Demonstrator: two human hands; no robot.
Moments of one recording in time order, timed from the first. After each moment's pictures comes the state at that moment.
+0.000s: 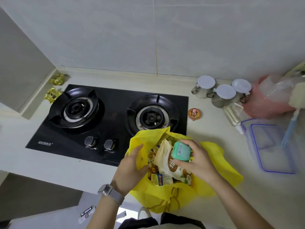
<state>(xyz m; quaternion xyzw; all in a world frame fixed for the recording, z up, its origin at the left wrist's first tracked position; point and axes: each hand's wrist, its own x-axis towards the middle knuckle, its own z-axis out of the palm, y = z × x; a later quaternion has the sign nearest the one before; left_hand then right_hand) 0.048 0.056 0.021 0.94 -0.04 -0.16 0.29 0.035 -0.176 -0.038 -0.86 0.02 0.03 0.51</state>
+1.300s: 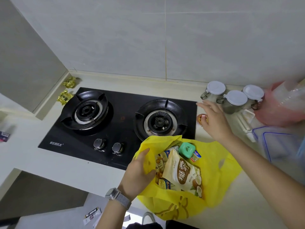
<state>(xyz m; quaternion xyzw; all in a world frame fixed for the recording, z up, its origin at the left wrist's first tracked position) 0.050 0.062 0.013 0.94 -0.03 -0.17 0.30 0.165 -0.230 -0.023 -0.96 -0.04 -0.14 0.23</state>
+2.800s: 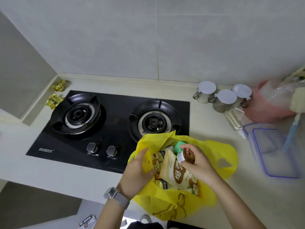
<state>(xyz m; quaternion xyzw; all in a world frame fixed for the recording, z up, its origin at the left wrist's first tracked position) 0.056 0.055 0.021 0.93 -0.06 -0.17 0.32 0.041 -0.160 -0.022 -0.84 0.10 0.10 0.52</state>
